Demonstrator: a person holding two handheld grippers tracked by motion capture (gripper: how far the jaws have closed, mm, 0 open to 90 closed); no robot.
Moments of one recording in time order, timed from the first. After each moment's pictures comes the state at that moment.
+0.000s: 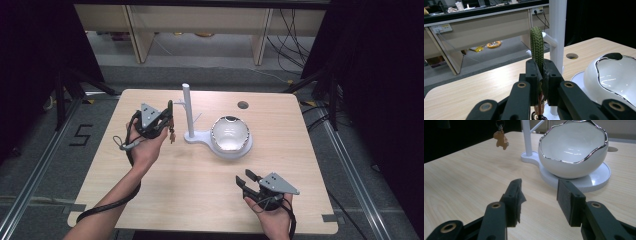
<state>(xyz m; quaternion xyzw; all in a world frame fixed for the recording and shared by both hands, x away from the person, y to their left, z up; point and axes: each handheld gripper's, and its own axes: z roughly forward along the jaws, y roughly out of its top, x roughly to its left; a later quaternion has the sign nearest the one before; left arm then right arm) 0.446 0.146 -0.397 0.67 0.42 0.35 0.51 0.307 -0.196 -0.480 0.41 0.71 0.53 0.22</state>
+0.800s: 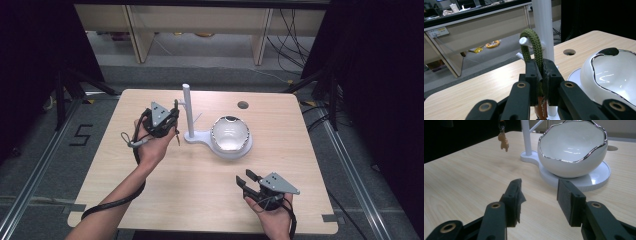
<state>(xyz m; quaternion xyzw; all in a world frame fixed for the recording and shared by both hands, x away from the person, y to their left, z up) 0.452 0.128 -0.395 0.70 0.39 0.36 0.48 0.306 -0.197 -0.480 0.42 0.71 0.52 0.22</state>
